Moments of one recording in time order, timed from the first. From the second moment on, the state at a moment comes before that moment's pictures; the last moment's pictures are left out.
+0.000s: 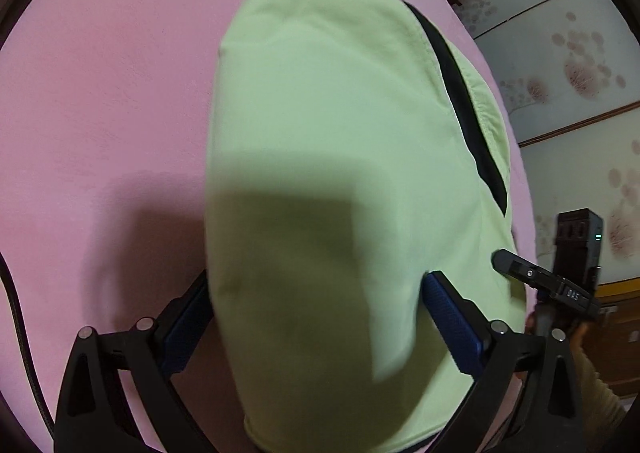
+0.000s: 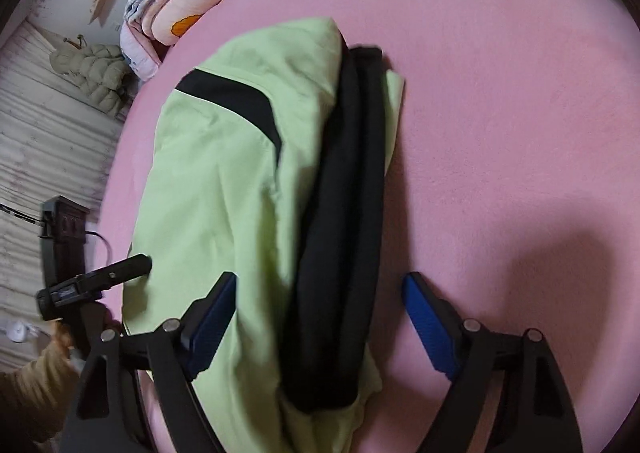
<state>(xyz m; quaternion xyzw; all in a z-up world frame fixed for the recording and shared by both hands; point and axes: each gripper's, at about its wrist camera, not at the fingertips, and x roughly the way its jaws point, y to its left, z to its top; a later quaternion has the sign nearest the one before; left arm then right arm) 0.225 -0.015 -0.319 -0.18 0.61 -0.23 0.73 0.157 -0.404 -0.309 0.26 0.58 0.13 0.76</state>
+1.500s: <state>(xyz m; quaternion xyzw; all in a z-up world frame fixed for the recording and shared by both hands) 0.307 0.388 -0.119 -0.06 0.49 -0.16 0.85 0.273 0.089 -0.161 0.14 0.48 0.23 0.83</state>
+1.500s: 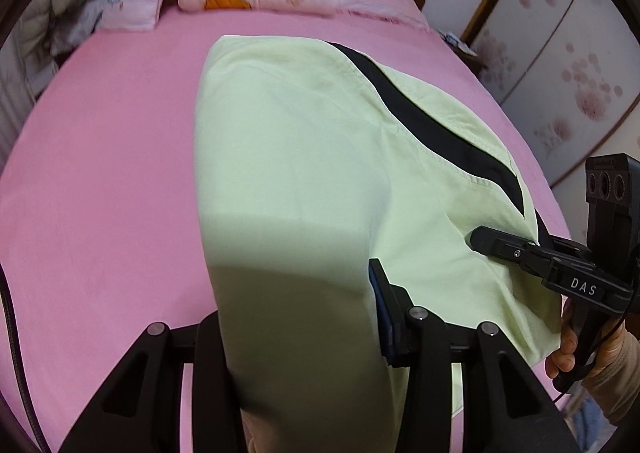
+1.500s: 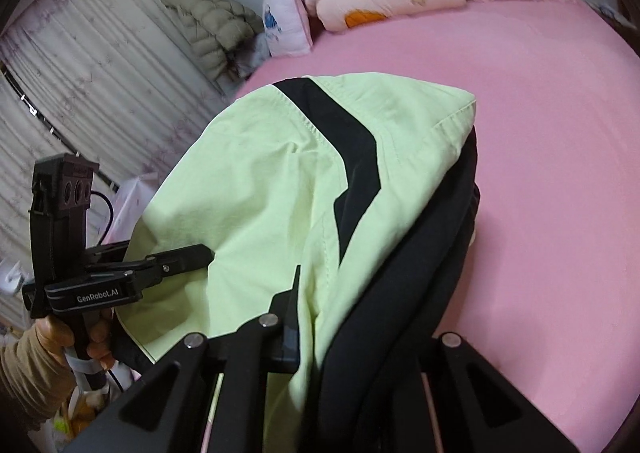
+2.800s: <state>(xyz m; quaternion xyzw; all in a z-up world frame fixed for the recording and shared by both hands) 0.223 0.335 -0.062 0.01 0.43 -0.01 0.90 0.203 0.023 -0.072 0.19 0.47 0.09 0.86</state>
